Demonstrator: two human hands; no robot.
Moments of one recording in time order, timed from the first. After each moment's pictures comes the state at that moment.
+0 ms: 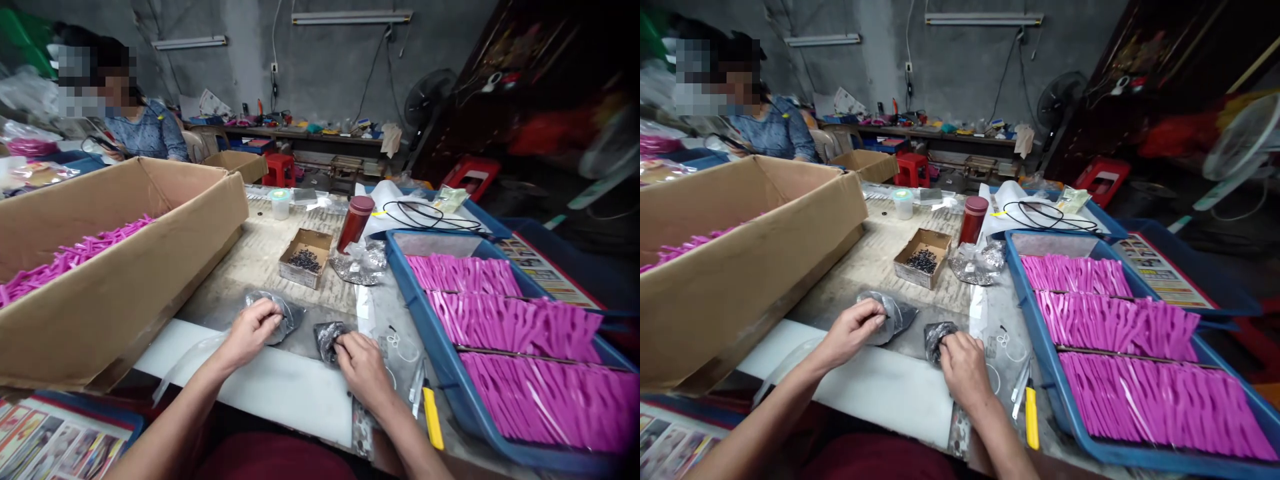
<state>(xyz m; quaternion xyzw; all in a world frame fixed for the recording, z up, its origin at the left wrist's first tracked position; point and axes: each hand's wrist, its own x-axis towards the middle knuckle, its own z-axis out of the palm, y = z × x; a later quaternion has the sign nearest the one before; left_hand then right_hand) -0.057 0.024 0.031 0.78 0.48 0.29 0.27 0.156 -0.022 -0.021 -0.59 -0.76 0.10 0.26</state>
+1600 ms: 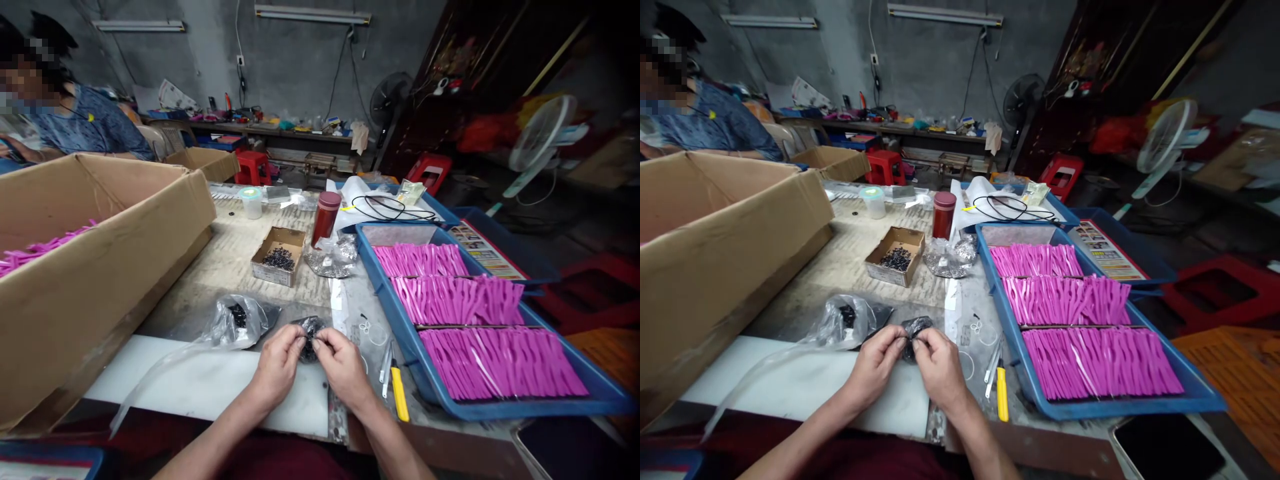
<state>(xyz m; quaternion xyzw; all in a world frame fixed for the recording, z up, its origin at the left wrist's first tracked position) 0.024 -0.010 0.000 0.72 0.46 0.36 0.37 0.154 -0.032 -0.003 -0.59 -0.61 0.31 0.42</state>
